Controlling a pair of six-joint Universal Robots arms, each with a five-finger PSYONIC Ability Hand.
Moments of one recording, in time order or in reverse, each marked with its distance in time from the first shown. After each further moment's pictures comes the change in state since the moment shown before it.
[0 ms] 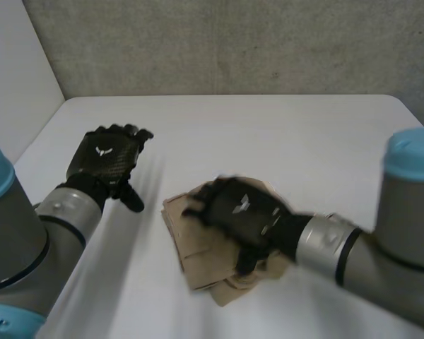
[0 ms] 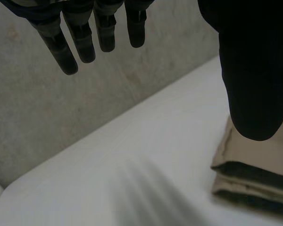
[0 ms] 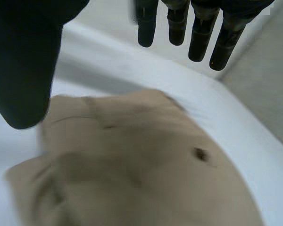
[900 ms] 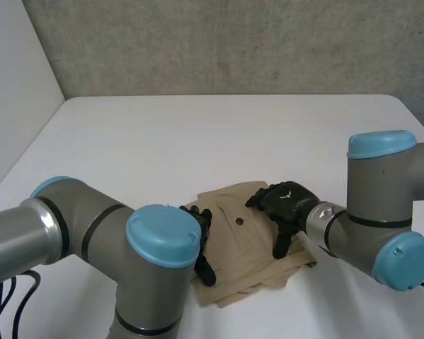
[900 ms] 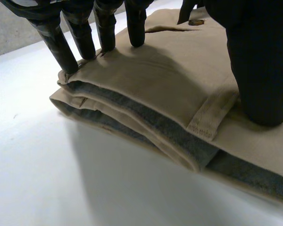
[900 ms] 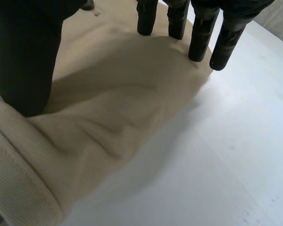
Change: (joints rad) left arm -0.386 -0.476 0.279 -0.188 -0.329 -0.303; right arm -0.063 0.335 -0.214 0.100 0.393 0.032; left_hand -0.007 -0.010 -0.029 -0.007 0.000; right_hand -0.064 -0.024 0.000 0.000 -0.001
